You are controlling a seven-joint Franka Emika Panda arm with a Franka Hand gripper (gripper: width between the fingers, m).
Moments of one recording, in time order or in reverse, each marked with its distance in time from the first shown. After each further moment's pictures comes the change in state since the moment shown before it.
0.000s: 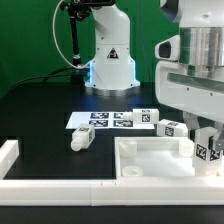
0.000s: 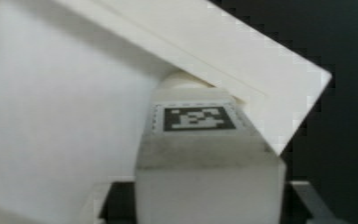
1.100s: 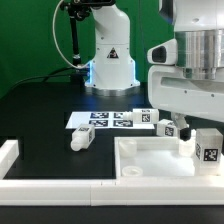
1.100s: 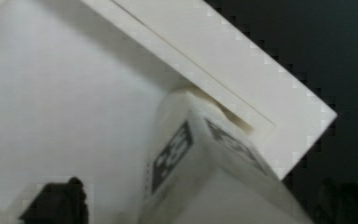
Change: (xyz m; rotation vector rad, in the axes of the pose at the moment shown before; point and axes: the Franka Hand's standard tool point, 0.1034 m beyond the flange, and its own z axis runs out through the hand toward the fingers) arm -0.003 0.004 0.003 0.020 -0.017 -0.353
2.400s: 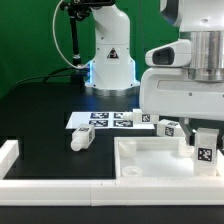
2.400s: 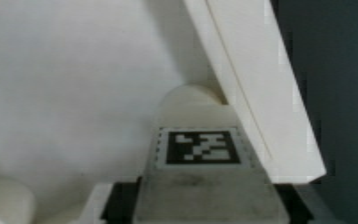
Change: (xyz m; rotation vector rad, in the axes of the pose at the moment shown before) arm -0.002 -0.002 0.002 -0.019 0.030 -0.236
